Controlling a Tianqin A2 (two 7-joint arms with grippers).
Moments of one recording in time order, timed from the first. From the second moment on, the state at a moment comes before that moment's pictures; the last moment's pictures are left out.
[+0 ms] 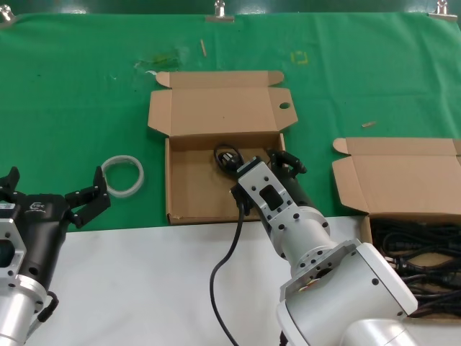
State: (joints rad) left arm 0.00 -0.30 1.60 -1.60 -1.80 0.00 0.00; right arm 0.34 0.02 -2.08 1.54 2.75 0.69 -1.57
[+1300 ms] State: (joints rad) left arm 0.00 -0.30 1.60 -1.60 -1.80 0.00 0.00; right arm 0.23 0.02 -1.93 1.56 2.46 0.48 -1.09
